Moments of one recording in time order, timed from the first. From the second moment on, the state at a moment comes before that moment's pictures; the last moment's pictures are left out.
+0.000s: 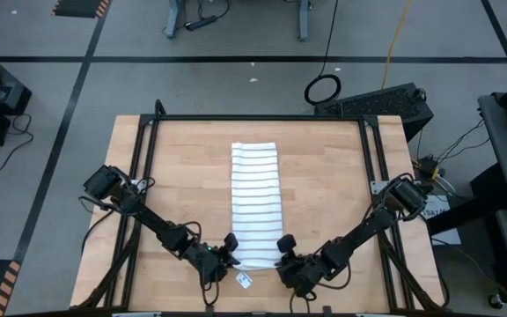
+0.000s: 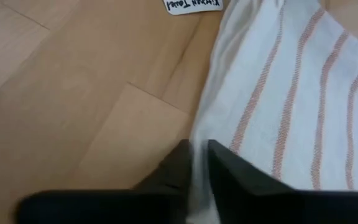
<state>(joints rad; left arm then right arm) -0.62 1.84 0.82 0.31 -0.27 0.47 0.67 1.97 1.05 -0.02 0.44 0.04</state>
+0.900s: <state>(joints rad) -0.64 1.84 0.82 0.36 -0.26 0.29 0.71 1.93 1.05 -0.02 0.44 0.13</state>
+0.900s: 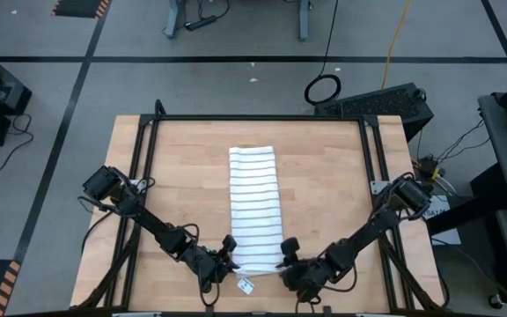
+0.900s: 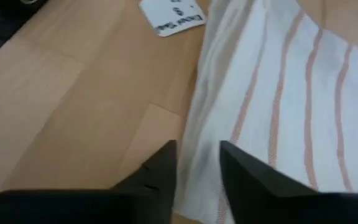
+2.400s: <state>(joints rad) -0.62 1.84 0.82 0.35 -0.27 0.24 0.67 1.97 1.05 -0.04 0.37 -0.34</state>
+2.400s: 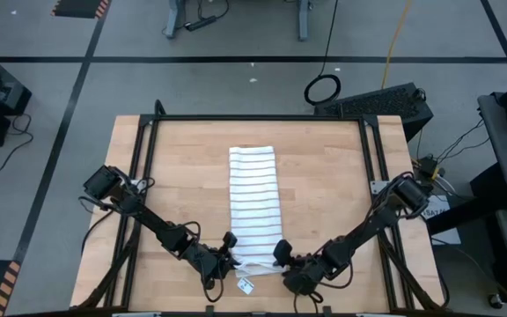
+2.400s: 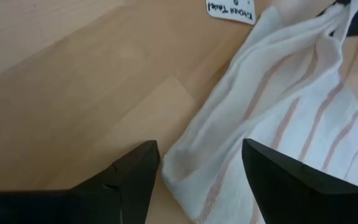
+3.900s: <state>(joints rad) -0.79 1.84 0.82 0.27 -0.56 0.02 0.61 1.98 1.05 -0.02 0.37 -0.02</state>
